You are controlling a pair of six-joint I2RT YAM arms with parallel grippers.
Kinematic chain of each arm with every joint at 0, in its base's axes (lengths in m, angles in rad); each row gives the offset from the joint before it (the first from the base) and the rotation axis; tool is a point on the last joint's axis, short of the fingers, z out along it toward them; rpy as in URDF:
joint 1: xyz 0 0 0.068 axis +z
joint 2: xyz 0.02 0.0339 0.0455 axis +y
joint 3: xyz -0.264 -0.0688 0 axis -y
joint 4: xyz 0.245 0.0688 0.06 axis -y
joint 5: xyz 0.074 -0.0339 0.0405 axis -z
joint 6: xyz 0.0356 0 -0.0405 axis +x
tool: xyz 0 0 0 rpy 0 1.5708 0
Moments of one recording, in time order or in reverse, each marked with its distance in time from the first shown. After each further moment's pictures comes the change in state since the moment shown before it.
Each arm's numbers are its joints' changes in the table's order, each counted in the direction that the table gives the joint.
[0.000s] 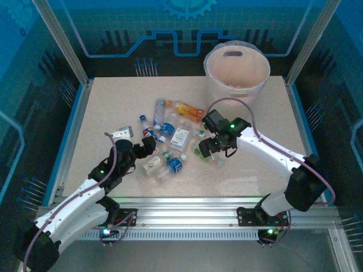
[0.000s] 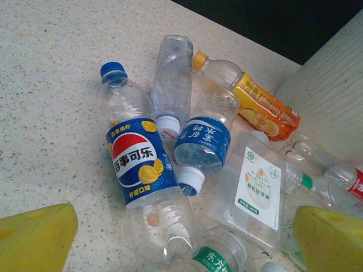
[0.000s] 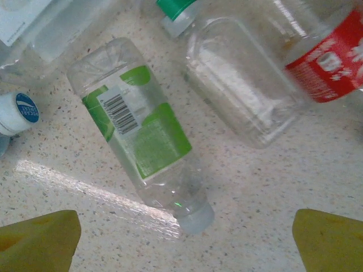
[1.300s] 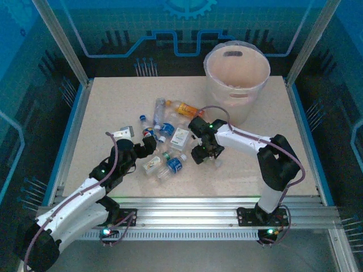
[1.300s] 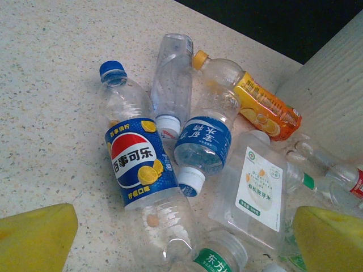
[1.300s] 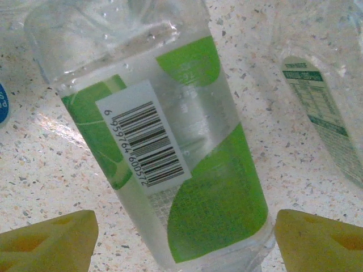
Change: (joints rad) left arm 0.000 0.017 -0.002 0.014 0.000 -0.001; right arm 0.040 0.273 0.026 0.066 -0.077 -0.068
